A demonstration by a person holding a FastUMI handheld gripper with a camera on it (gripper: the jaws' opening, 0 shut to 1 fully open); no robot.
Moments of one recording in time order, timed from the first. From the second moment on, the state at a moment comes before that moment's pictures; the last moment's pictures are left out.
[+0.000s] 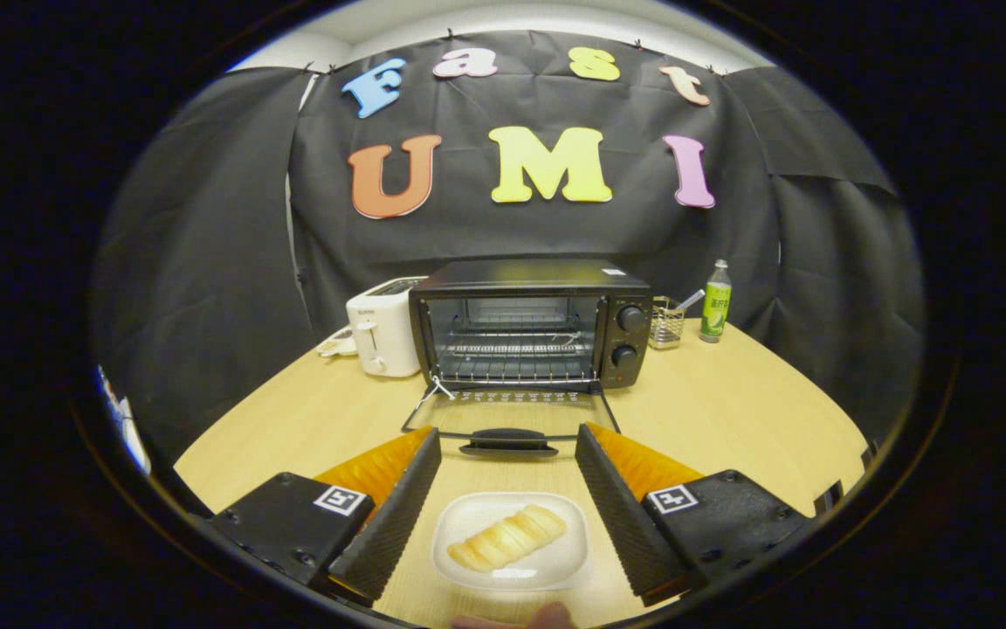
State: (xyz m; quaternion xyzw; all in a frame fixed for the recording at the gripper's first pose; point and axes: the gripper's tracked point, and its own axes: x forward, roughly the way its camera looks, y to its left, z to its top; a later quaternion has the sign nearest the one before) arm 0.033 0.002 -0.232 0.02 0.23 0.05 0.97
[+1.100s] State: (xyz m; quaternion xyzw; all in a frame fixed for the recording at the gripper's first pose) arm -0.006 0.009 -0.370 0.07 0.39 -0.01 0.92
